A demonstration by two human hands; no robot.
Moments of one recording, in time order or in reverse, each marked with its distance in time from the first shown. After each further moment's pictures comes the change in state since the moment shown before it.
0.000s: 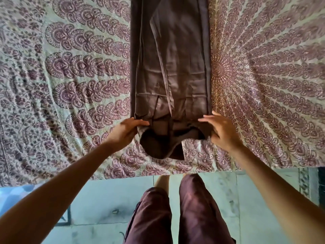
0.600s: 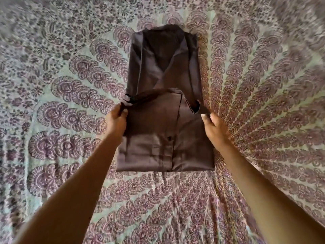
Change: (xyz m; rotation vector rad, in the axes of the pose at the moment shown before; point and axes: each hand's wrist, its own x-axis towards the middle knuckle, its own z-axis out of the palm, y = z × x) left_hand 0.273 -0.035 -0.099 -0.565 0.717 -0.550; right_hand 0.264 0.063 -0.043 0.343 0.298 0.455
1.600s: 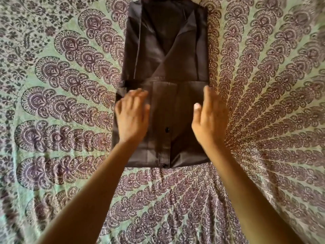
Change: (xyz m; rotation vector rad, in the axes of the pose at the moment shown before) left_hand -0.029 -0.004 0.045 0.853 0.101 0.580; right_hand 0.004 -0.015 0.033 -0.619 0.249 -0.340
